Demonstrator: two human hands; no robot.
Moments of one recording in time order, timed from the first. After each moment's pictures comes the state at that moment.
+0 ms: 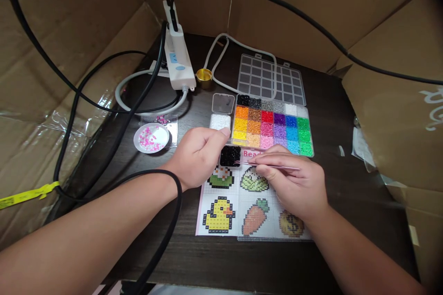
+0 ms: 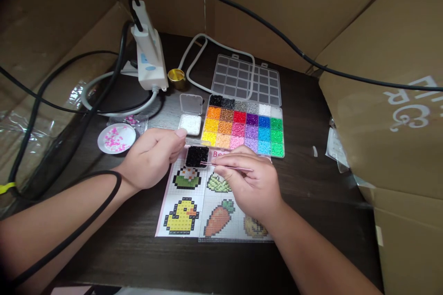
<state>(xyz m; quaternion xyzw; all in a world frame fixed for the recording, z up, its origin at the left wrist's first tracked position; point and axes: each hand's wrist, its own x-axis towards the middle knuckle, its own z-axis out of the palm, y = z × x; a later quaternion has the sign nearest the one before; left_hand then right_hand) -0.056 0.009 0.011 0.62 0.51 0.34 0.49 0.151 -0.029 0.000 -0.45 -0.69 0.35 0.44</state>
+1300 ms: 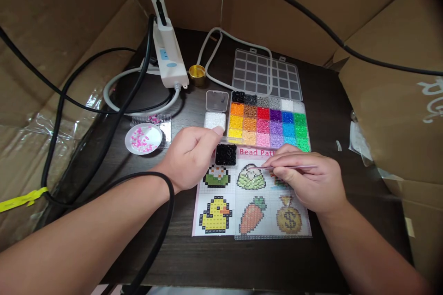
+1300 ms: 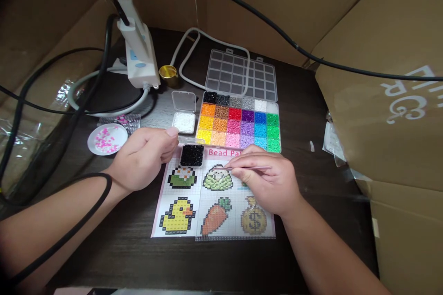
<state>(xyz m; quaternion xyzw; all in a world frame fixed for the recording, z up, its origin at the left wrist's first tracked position) -0.058 0.008 0.012 0.58 0.53 0.32 0.53 0.187 -0.025 -0.001 -0.42 -0.70 0.38 0.43</state>
